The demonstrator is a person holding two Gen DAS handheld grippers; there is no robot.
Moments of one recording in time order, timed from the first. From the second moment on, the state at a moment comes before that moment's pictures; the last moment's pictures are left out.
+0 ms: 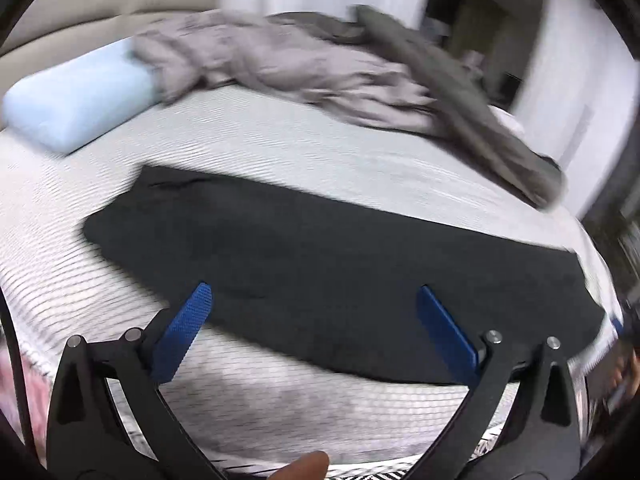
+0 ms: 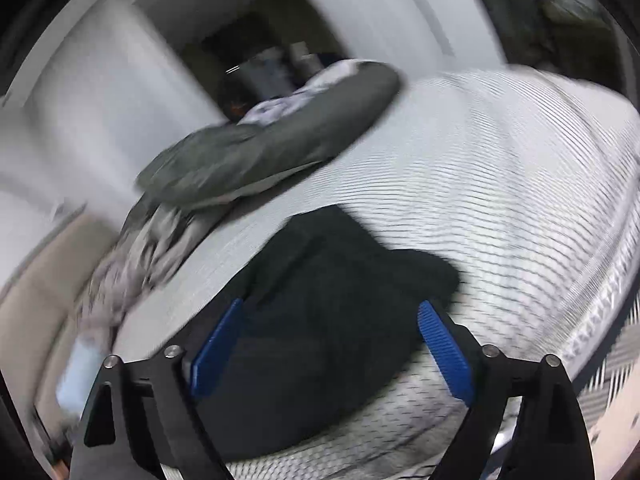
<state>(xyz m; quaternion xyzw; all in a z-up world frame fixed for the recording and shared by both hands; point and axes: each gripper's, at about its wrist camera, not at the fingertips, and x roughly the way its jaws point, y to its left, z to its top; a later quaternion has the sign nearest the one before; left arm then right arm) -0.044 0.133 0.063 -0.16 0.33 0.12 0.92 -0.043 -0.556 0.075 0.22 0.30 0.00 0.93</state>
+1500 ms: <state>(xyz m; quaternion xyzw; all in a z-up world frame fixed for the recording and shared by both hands) 0.118 -0.067 -0.023 -0.02 0.46 -0.10 0.88 0.035 -0.313 -0.002 -0.17 0.44 0.11 0.88</state>
